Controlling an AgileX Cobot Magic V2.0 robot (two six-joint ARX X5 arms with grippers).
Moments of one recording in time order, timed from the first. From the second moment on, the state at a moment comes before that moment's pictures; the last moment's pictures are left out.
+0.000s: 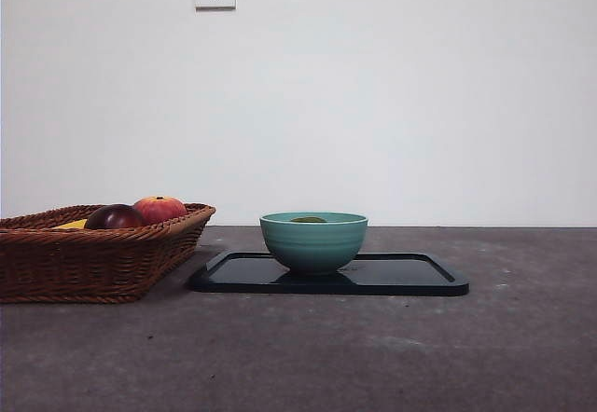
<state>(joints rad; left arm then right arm) -0.04 0.01 0.05 -0.23 0.08 -0.09 0.73 0.32 0.96 -1.09 0.13 0.33</state>
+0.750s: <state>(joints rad) -0.04 0.01 0.03 -0.18 0.08 -0.07 0.73 0.32 0.96 -1.09 0.13 0.33</state>
